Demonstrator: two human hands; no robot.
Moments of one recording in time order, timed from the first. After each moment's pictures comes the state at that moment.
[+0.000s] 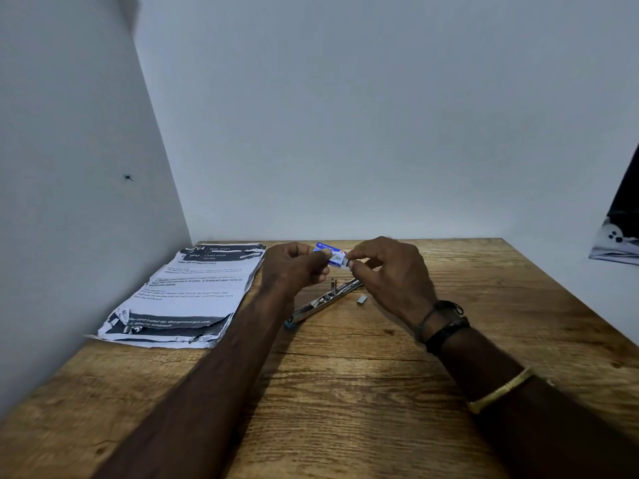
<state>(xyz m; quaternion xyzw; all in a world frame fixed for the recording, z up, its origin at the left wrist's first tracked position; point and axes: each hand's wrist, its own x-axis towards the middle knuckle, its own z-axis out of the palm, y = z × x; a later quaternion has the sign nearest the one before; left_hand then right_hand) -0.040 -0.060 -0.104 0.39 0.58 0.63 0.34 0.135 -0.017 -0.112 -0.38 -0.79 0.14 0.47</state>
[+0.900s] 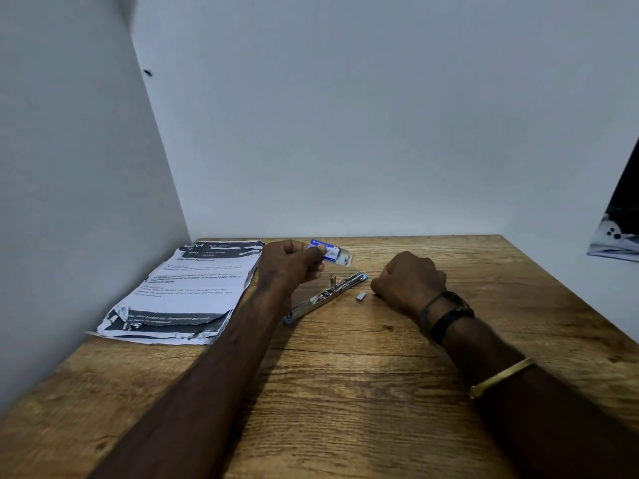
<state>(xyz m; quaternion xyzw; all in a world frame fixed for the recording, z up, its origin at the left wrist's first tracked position) -0.042 -0.060 -0.105 0.38 0.59 0.64 0.32 0.143 -0.008 -0.110 -0.63 -0.73 0.17 0.22</state>
